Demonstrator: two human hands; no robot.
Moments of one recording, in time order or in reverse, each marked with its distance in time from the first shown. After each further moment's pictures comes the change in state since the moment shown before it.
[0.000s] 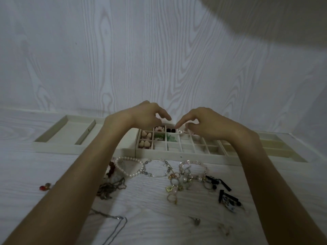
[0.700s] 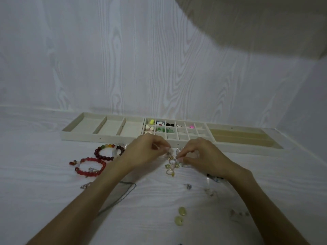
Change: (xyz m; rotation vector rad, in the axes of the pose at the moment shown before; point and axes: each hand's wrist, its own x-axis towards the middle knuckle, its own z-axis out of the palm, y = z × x) left_hand -0.097 0.026 0.080 -0.358 0.265 0.016; right_hand -0.087 0.008 0.068 0.119 0.163 -0.160
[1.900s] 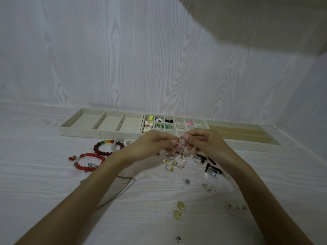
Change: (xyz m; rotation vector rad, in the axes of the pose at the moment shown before) left_hand 0.002 0.013 0.002 -0.420 -0.201 -0.030; right_hand -0.005 -0.013 -0.012 0.659 0.132 0.269
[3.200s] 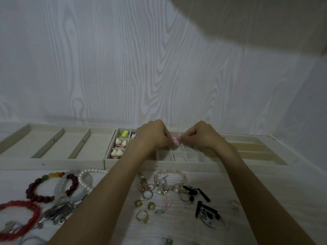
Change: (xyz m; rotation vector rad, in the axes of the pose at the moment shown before) left_hand 0.157 0.002 0.007 0.649 0.170 -0.221; right_hand 0.125 0.042 -0.064 -0.574 0.112 0.188
